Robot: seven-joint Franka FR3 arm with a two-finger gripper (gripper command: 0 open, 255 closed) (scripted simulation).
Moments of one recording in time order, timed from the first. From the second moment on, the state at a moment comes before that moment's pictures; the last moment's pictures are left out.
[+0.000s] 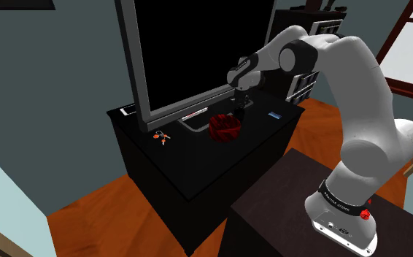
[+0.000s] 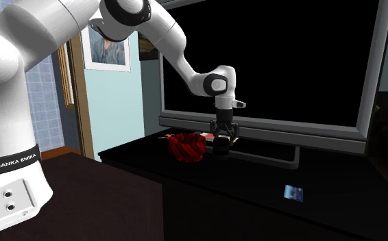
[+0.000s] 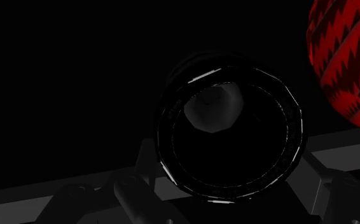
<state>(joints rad) -0.25 0.84 -0.20 -1.50 0.19 2.32 -0.32</state>
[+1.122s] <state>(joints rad) -0.23 0.71 -0.22 -1.51 0.17 2.19 -0.30</state>
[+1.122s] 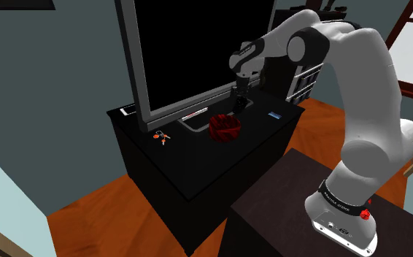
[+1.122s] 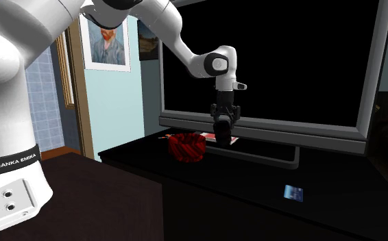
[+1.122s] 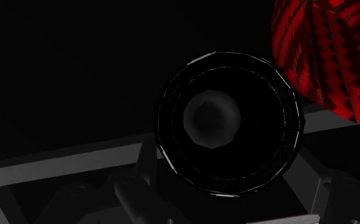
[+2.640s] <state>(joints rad) -0.15 0.49 -0.23 -1.58 0.12 2.05 -0.21</state>
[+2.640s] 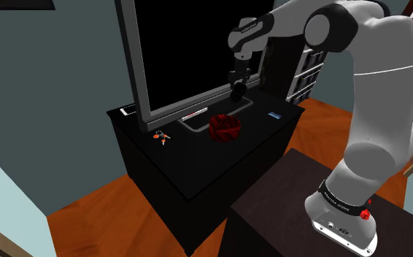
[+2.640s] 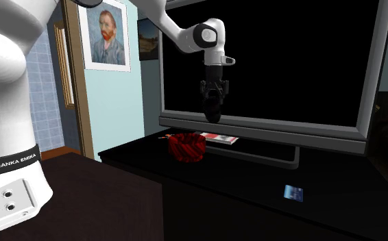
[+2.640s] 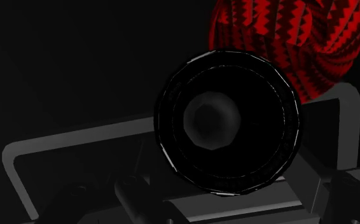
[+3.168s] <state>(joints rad) -0.02 0.33 -0.20 -1.75 0.07 2.07 -0.05</state>
